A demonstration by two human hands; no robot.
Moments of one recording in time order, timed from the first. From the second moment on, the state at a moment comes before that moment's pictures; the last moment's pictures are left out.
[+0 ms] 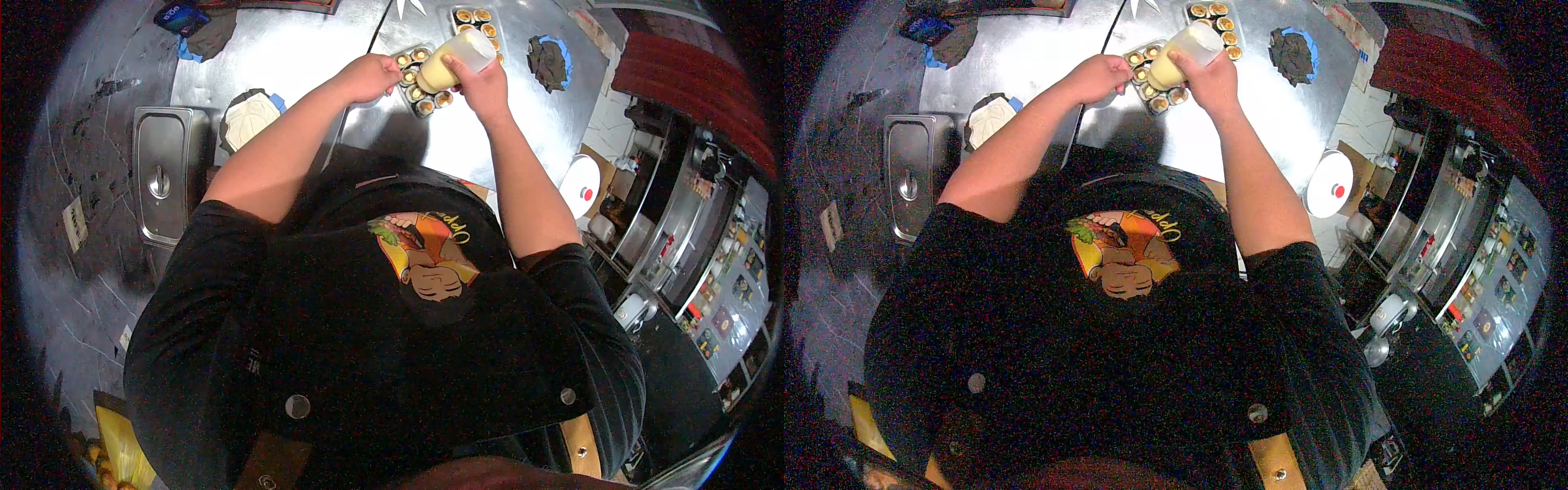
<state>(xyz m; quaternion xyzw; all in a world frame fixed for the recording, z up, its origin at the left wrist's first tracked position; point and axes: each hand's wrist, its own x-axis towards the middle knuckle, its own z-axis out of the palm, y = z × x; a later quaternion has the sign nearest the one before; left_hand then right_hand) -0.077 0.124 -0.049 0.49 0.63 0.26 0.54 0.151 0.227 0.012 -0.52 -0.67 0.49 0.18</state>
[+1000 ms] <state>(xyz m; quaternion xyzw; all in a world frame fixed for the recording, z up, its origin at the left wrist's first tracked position) -0.046 0.159 -0.039 0.56 0.65 0.21 0.47 0.163 0.246 0.031 -0.53 -0.64 0.50 0.24</state>
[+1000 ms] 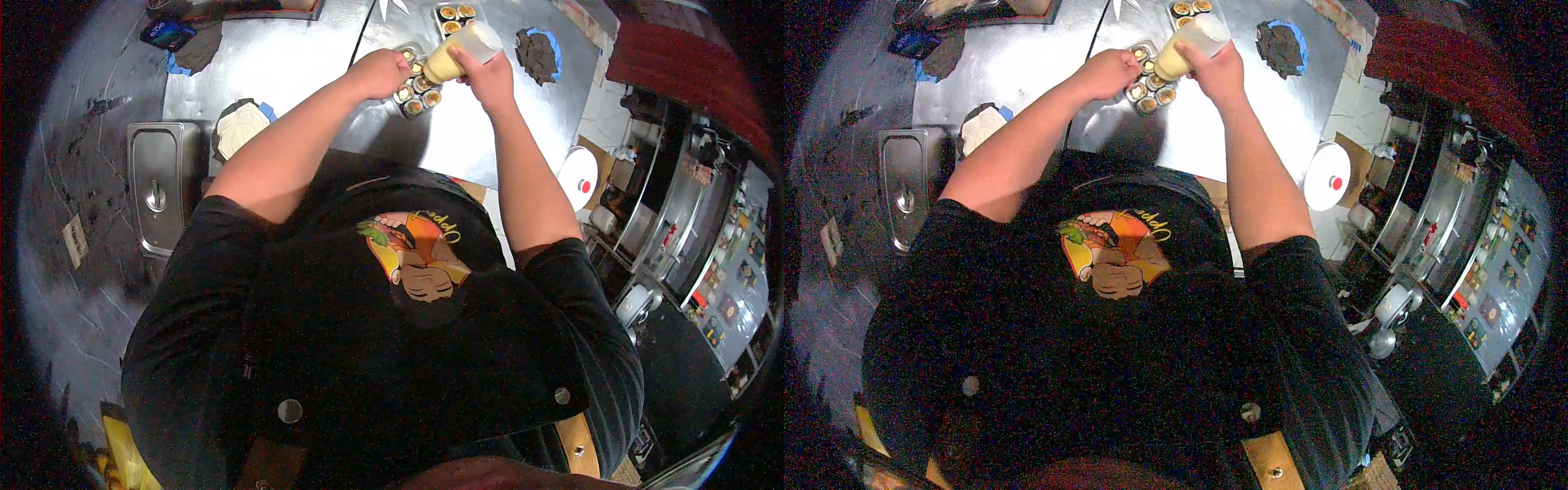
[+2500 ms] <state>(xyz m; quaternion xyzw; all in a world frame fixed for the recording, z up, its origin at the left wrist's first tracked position) -0.050 0.104 -0.036 0.53 0.62 0.21 0.55 0.181 0.205 0.028 -0.53 -0.62 0.55 0.20</state>
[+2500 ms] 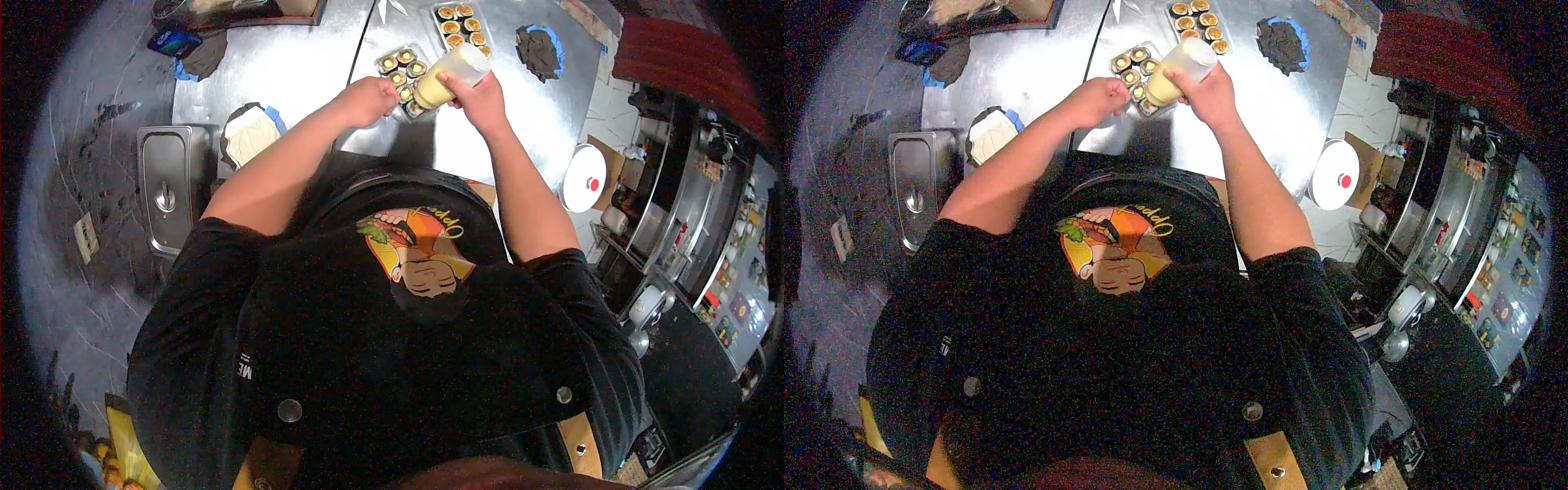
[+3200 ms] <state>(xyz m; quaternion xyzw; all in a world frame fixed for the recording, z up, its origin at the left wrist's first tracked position) -0.048 0.106 -0.041 0.54 0.62 0.20 0.53 0.179 0.205 0.026 -0.53 -0.64 0.52 0.20</state>
